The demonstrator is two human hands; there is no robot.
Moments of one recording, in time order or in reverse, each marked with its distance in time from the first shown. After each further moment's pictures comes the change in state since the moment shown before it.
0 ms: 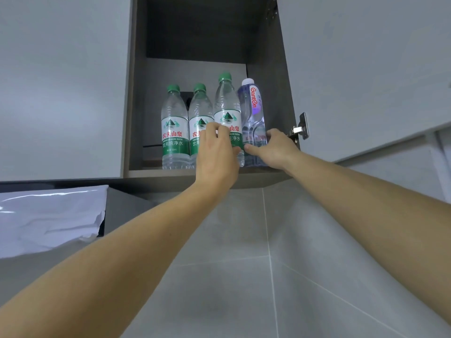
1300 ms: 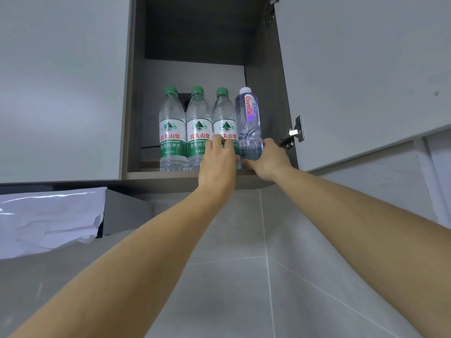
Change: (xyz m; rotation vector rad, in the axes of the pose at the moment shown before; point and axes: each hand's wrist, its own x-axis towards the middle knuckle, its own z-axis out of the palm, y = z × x) left_hand 0.001 0.000 0.020 0.181 -0.133 0.010; right_hand -0.015 0.002 0.015 -0.094 0.042 0.092
